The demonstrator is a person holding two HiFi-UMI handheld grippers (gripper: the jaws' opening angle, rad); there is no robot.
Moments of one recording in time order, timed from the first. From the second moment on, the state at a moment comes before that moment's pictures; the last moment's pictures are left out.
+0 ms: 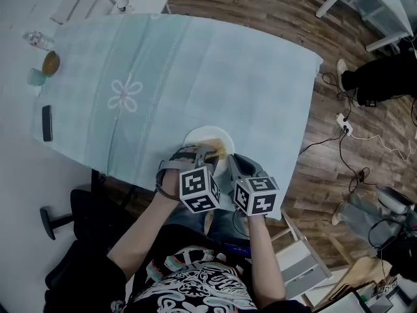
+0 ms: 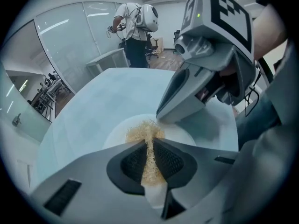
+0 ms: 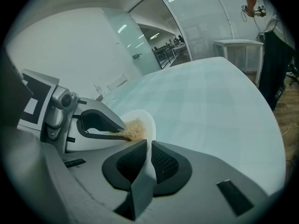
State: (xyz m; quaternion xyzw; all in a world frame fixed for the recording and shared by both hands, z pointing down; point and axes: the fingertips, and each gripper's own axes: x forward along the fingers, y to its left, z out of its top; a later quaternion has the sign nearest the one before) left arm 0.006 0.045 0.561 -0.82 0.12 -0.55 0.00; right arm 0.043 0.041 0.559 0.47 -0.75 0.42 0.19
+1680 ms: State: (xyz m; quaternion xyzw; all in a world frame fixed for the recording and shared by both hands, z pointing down) left arm -0.109 0.008 0.544 -0.81 0.29 -0.52 -0.03; right arm 0.048 0.040 0.555 0.49 -0.75 0.39 0.18
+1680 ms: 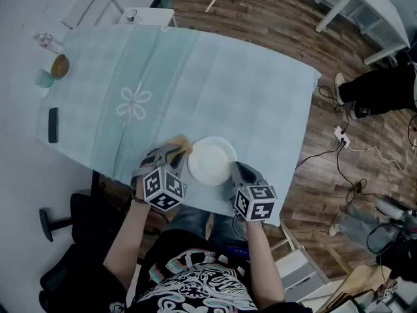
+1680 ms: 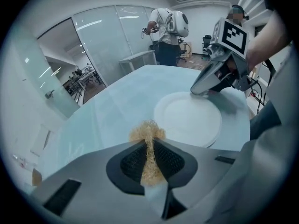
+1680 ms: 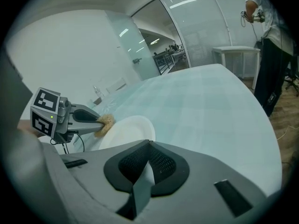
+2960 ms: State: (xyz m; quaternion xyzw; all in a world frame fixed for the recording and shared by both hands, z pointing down) left arm -0.119 -0.027 0.393 -0.86 0.49 -0.15 -0.07; right arm 0.072 0.004 0.384 0.58 -0.81 0.07 0.09
